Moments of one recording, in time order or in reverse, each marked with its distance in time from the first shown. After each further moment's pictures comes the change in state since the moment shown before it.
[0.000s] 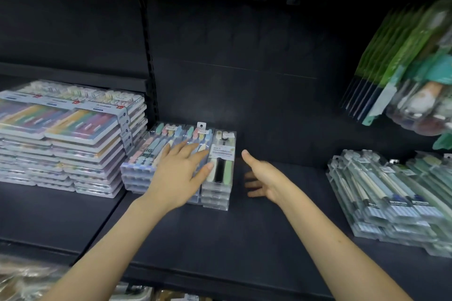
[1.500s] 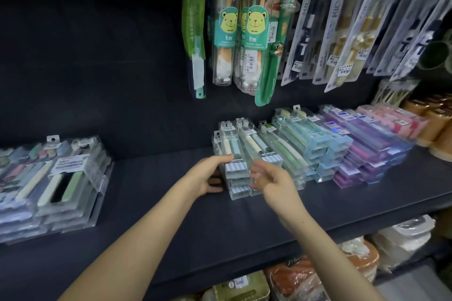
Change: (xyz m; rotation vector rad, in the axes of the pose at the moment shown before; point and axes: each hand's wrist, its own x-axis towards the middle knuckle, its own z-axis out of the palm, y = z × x) left_hand 0.087 0.288 0.138 -1.229 -0.710 -0.606; right_hand -0.109 0.141 -0.226 0.025 0.494 -0.403
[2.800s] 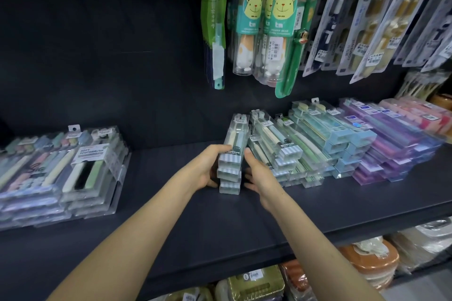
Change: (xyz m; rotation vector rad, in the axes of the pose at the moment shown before) left_hand -0.002 -0.002 -0.036 0.035 -0.105 0.010; right_hand 0.032 -0.002 0.058 0.313 -0.162 0.311
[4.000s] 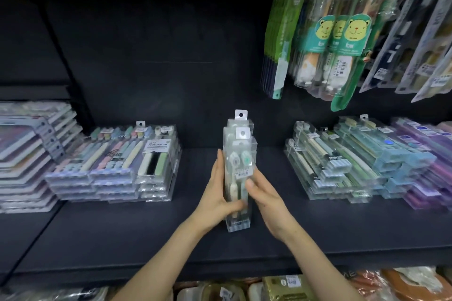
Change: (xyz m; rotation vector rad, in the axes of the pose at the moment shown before) left_hand -0.089 -0.078 -0.057 0.284 0.170 0.706; right_hand -0.045 0.025 0.071 0.020 -0.486 -0.460
